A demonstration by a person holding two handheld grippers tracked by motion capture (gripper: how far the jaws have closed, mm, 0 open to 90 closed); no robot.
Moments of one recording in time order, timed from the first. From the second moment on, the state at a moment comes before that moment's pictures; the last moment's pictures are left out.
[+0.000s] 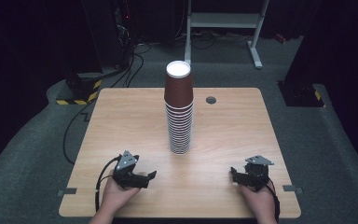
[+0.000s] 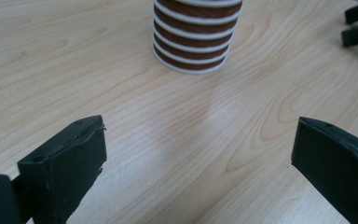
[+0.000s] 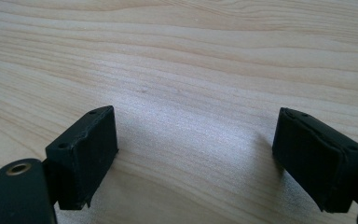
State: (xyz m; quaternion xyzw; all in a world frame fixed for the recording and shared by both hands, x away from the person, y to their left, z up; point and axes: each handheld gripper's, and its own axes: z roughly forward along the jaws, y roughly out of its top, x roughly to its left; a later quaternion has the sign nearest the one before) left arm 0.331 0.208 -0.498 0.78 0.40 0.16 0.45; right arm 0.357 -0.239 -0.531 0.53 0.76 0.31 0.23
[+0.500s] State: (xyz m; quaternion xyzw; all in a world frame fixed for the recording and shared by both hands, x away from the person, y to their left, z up) left arm 0.341 0.193 -0.452 0.76 0.38 0.18 0.50; right arm 0.356 -0.241 -0.531 0.52 0.76 0.31 0.22
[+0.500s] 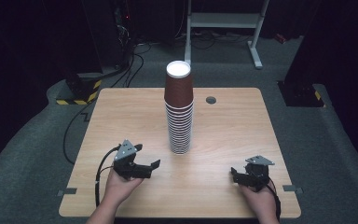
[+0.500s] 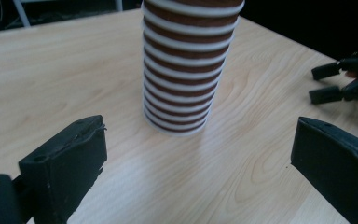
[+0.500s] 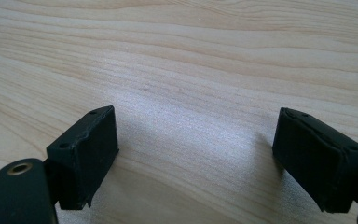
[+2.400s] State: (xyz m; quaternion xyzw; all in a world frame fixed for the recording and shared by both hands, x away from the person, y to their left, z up) left arm 0.395 0.146 -0.311 0.72 0.31 0.23 0.58; right arm 0.356 -0.241 -0.531 0.51 0.77 0.31 0.22
